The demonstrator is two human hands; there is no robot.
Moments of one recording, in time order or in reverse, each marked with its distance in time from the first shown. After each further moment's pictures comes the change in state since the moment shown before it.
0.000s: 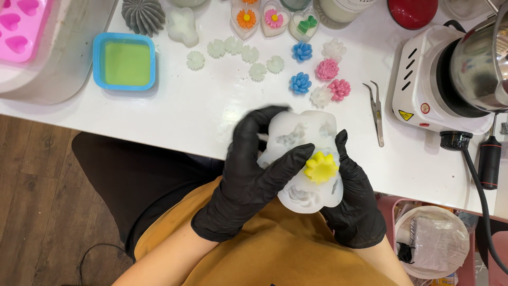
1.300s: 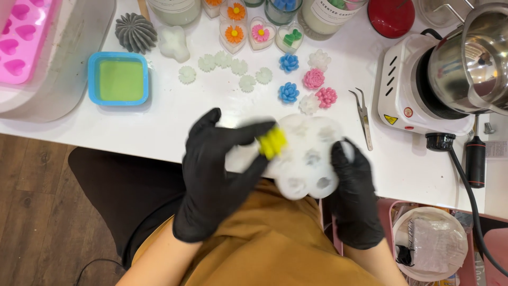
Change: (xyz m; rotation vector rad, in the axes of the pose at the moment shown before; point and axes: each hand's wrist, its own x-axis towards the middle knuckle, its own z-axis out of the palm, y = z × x) left_hand 0.007 0.010 -0.032 0.608 0.045 0.427; right_hand -0.008 -0.014 0.033 -0.723 0.318 -0.366
